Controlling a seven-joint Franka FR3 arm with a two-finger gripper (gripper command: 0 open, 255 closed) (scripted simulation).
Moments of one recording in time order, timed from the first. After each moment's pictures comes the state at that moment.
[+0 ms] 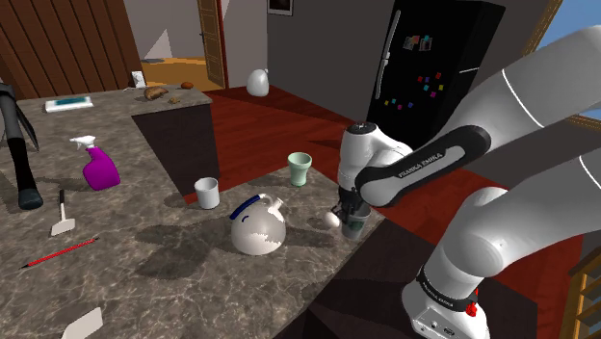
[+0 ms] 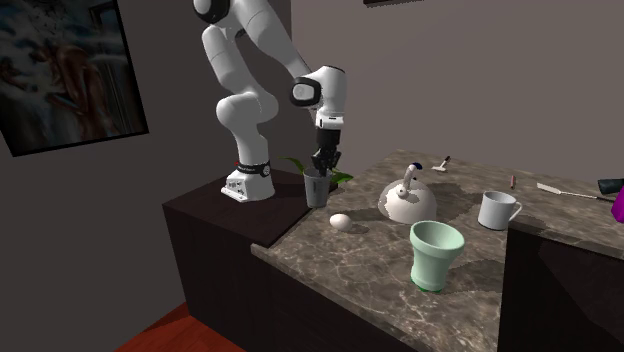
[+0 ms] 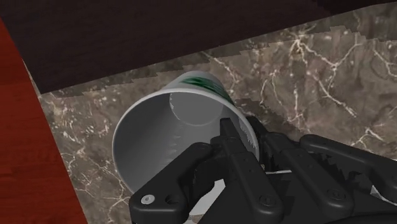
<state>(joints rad) -0.05 -0.51 0.16 -2.98 -0.09 2.46 0.38</state>
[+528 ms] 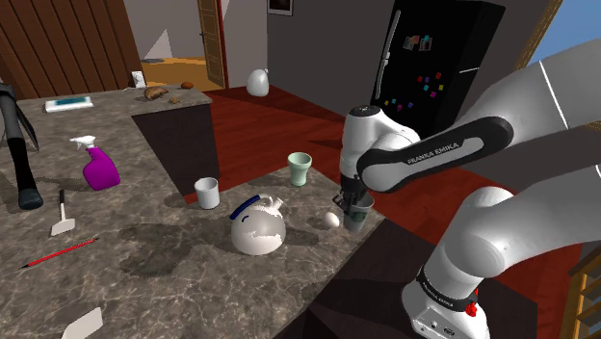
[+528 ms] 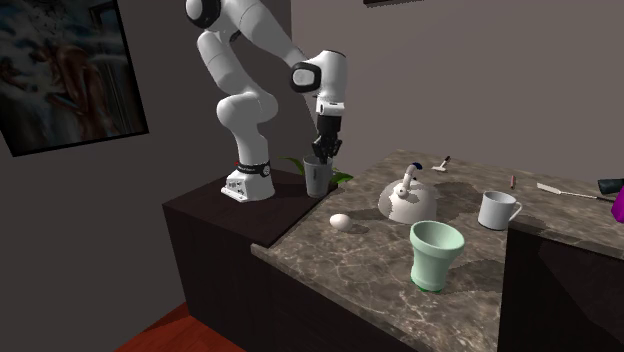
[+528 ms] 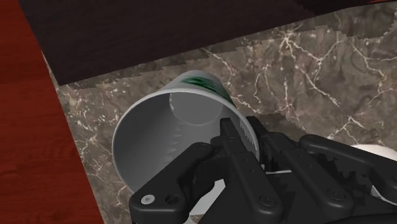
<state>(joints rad) -0.03 -0.63 0.14 -2.94 -0.07 2.29 0.35</state>
